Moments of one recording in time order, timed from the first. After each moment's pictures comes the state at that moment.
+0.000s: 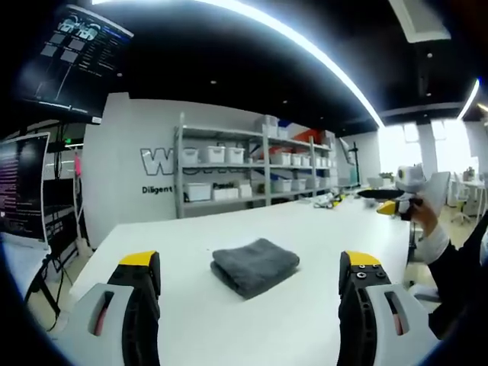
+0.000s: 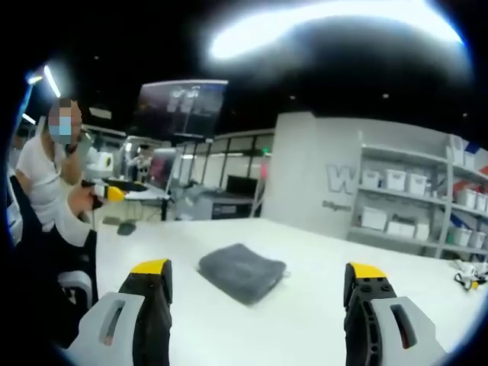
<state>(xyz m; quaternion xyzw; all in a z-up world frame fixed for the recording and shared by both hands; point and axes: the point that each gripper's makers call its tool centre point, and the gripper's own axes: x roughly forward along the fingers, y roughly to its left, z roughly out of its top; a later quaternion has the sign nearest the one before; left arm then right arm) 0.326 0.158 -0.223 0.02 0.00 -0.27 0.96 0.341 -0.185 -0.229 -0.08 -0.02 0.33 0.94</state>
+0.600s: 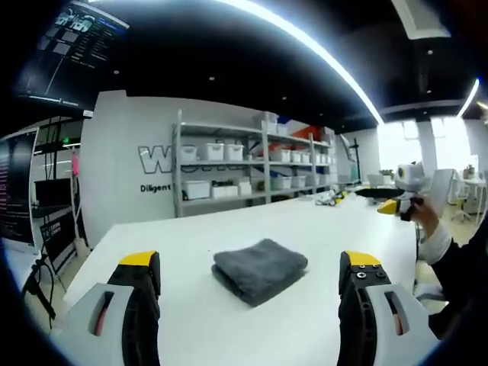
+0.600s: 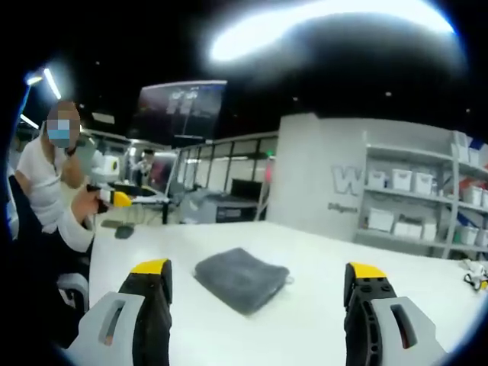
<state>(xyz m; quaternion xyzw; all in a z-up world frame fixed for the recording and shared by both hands) 0.365 0.151 -0.229 0.02 0.00 -0.27 0.96 0.373 -0.173 -0.234 -0.07 -0.03 0.35 0.93</state>
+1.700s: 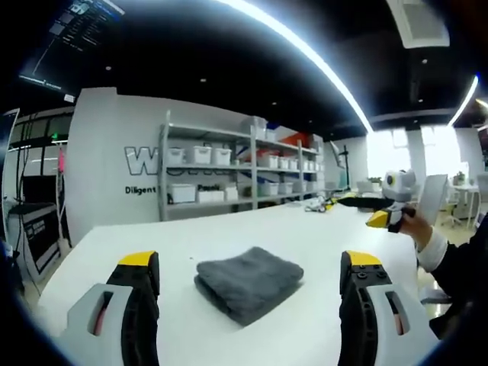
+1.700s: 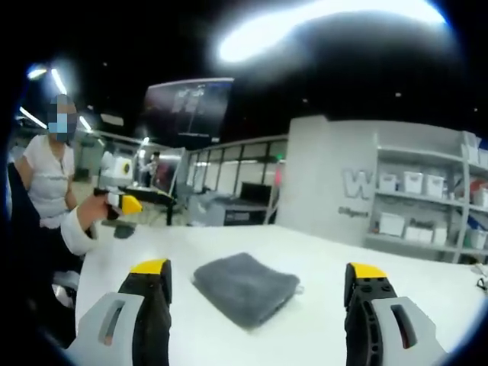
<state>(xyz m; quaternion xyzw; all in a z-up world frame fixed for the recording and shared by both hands) 0.405 0.115 -0.243 0.00 -0.01 -0.31 0.95 0.408 -0.142 -0.247 -0.07 -0.04 0.38 0.92</state>
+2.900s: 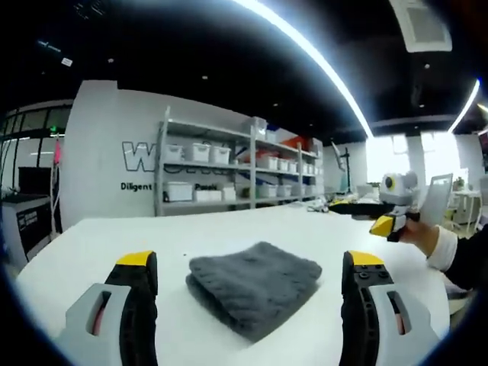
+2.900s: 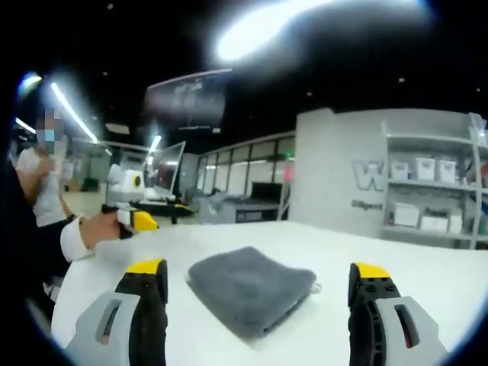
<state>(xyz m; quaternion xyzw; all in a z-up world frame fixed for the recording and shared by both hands) 0.464 0.093 -0.291 -0.01 -0.01 -0.31 0.95 0.454 -0.111 -0.288 -0.04 -0.03 0.41 0.91</state>
